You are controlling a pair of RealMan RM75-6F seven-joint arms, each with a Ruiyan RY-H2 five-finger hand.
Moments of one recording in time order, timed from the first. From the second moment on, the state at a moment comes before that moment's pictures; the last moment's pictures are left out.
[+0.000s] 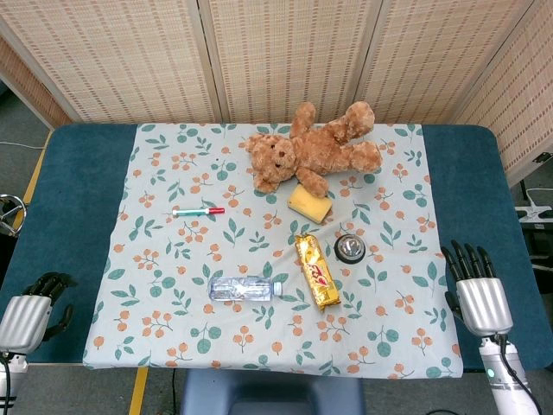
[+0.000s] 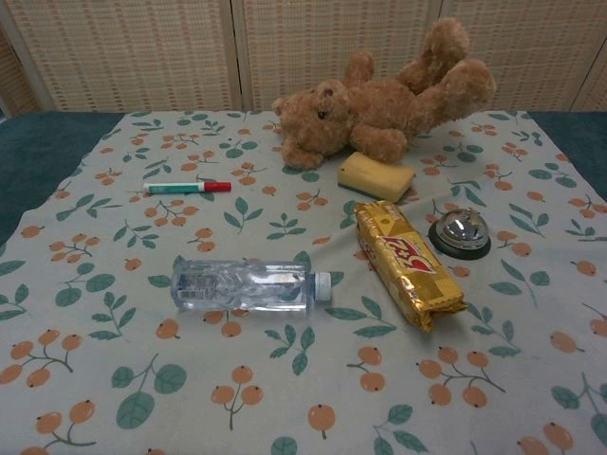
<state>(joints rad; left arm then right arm) -0.13 -1.28 0.01 -1.24 1.55 1.45 -0.11 0.13 -1.31 0.04 -1.45 -1.50 1.45 -0.34</state>
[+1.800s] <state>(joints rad) -0.12 -1.27 0.00 -1.24 1.56 1.48 -0.17 0.63 -1.88 0.09 -0.68 -1.51 0.95 0.00</state>
